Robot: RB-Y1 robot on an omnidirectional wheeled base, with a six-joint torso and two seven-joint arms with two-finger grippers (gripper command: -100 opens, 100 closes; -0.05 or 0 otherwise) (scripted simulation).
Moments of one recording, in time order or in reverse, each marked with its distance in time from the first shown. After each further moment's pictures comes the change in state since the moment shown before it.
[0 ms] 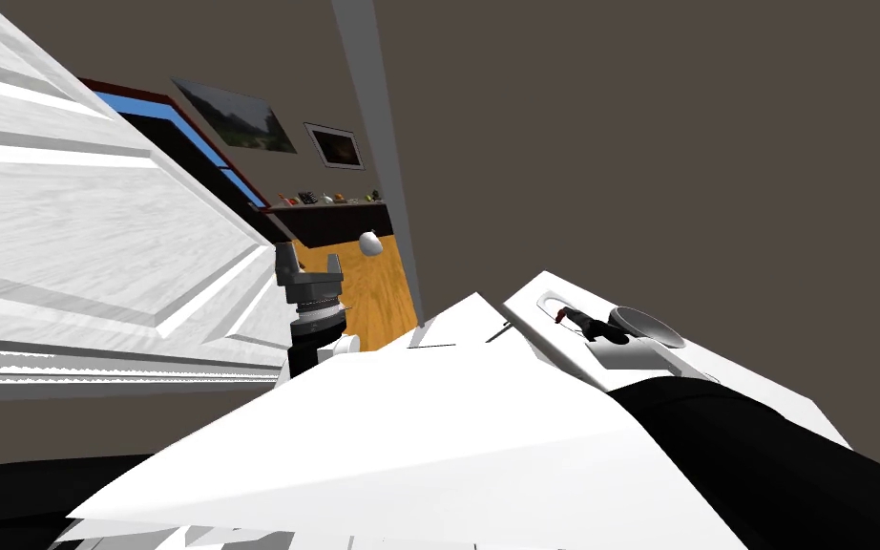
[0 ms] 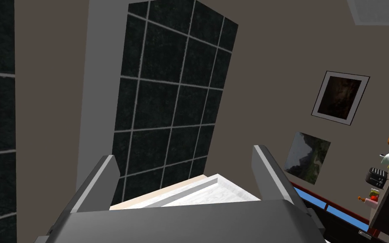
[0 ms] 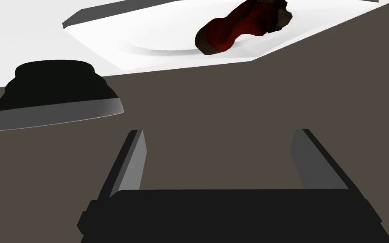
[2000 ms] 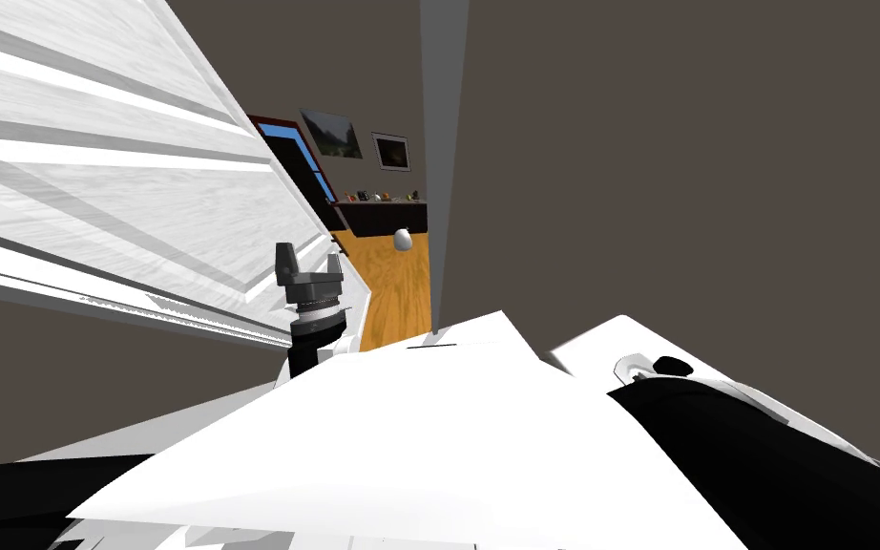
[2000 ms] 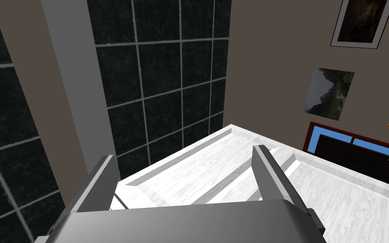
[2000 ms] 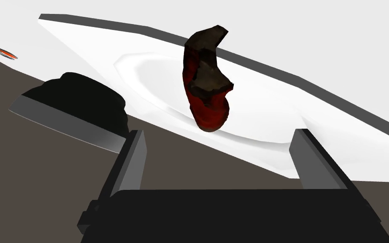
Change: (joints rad) left arm 0.000 0.000 0.000 0.000 0.000 0.000 0.000; right arm 0.128 -0.102 -0.028 0.343 -0.256 0.386 0.224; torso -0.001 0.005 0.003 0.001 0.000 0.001
